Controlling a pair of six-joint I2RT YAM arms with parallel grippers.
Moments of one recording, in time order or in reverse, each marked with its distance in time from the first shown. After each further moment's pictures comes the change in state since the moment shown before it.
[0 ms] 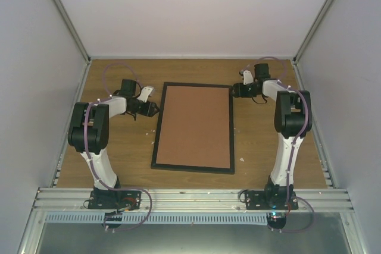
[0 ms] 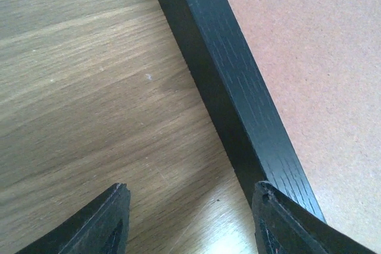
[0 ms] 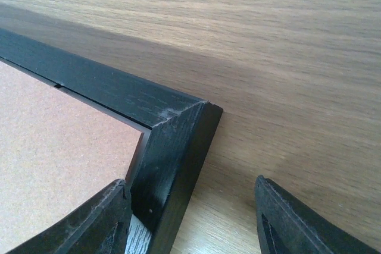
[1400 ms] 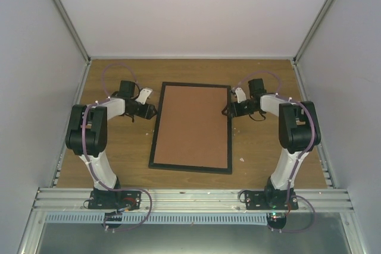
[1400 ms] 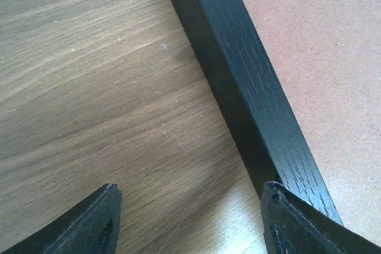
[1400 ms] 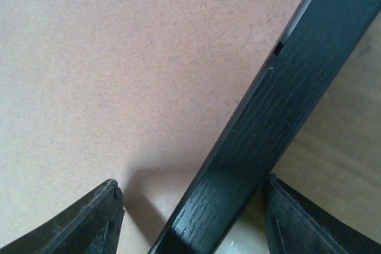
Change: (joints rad) left arm 0.007 -0.041 -0.031 -0.026 -0.067 0.043; right arm 0.095 -0.246 -0.364 0.027 -0.034 -0.126
